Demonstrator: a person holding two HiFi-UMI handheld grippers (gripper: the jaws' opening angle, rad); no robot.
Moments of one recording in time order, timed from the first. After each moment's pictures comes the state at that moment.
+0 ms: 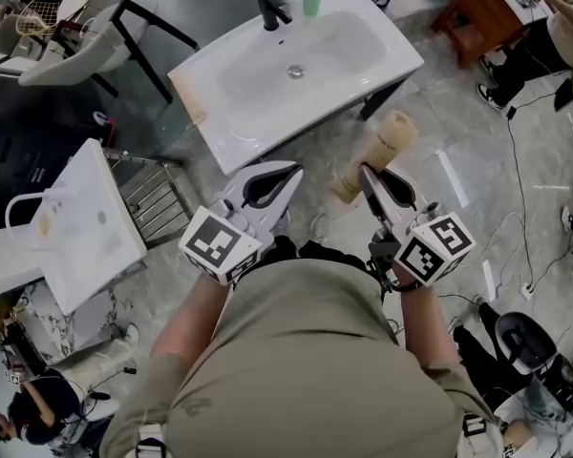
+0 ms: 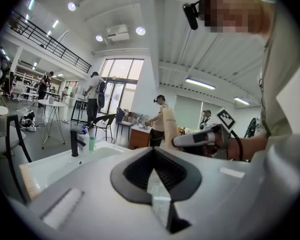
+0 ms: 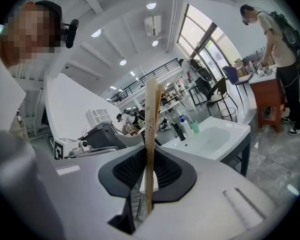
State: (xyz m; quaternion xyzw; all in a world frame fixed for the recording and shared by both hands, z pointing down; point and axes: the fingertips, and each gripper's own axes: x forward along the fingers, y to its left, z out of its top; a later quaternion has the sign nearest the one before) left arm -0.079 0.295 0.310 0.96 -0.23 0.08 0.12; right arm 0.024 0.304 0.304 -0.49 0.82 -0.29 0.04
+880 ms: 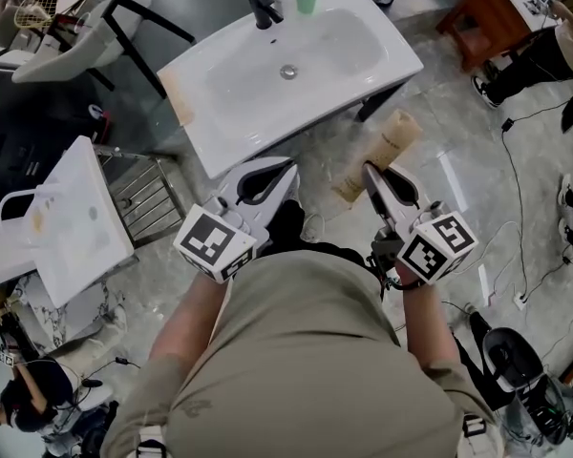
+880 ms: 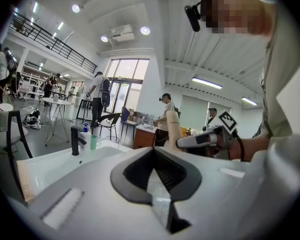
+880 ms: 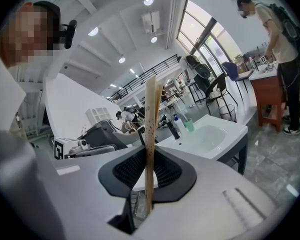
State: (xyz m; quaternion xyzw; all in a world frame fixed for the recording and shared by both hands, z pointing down) left arm -0.043 0.263 0.331 0.95 -0.26 0.08 0.13; right arm 0.075 0.274 0.331 -0.47 0.83 -0.30 0.03
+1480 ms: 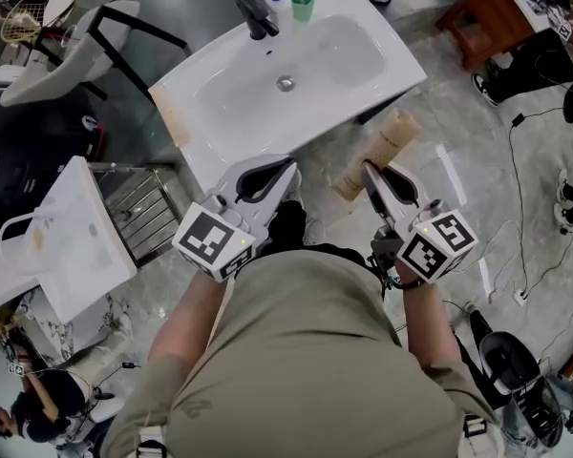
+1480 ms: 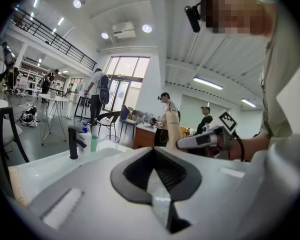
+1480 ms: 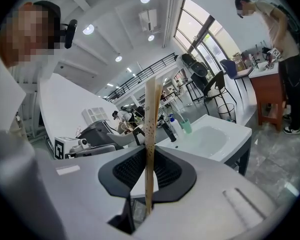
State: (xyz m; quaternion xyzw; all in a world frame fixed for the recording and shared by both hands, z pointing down) left arm -0.036 0.198 0.340 0.96 -0.25 0.08 0.13; right arm 0.079 0.212 0.344 -0.48 0.82 -0.31 0.02
